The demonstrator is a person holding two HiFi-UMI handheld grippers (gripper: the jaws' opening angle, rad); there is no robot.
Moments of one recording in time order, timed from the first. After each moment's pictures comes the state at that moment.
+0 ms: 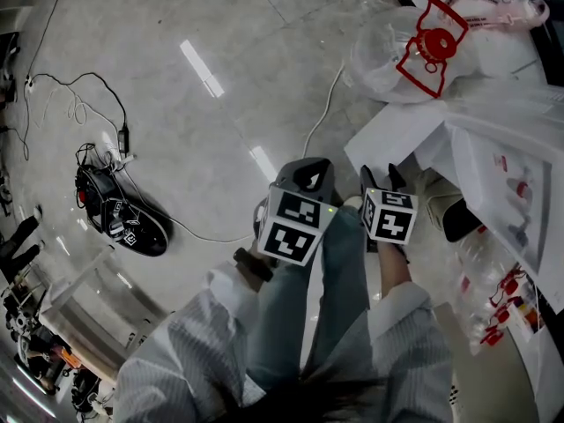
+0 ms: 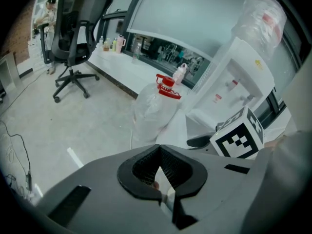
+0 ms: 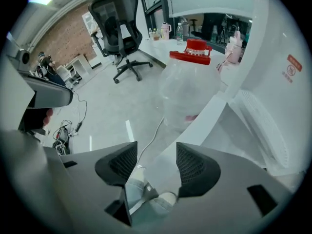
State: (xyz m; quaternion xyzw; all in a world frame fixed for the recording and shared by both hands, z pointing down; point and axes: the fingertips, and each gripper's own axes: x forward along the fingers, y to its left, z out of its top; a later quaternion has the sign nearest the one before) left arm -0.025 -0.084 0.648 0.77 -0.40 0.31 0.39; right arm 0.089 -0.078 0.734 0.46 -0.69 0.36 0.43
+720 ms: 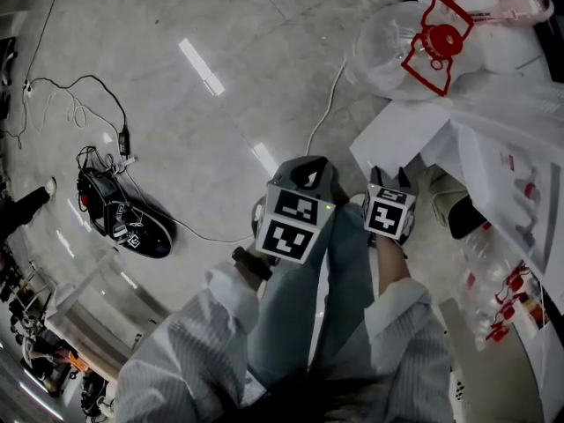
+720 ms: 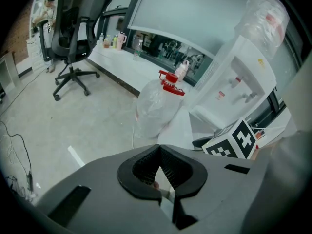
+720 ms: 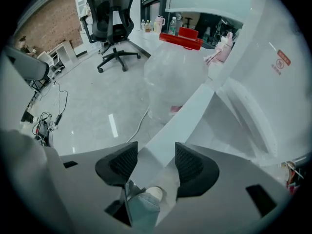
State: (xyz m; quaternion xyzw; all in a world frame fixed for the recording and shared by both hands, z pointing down) left arm -0.040 -0.084 0.662 0.76 -0.40 0.32 0.40; right arm 0.115 -0.067 0.770 0.51 -0.62 0.34 0.49
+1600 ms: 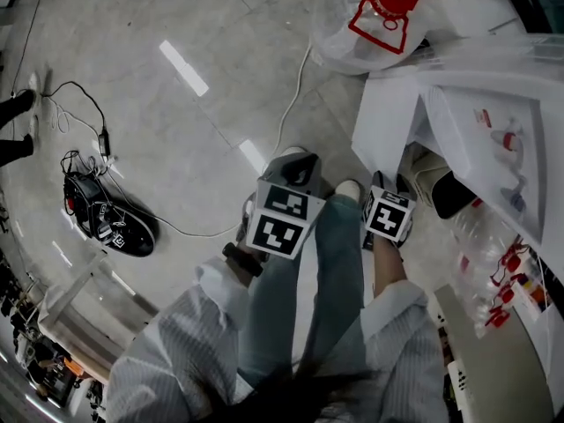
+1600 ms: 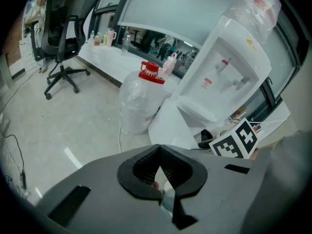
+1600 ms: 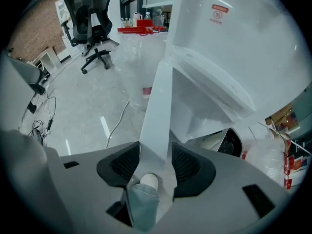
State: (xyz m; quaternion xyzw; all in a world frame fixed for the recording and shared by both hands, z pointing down) left arm 0.042 -0.040 0.674 0.77 -0.37 0.33 0.40; right arm 0.229 0.003 0.777 0.56 -0.57 0.37 0.48
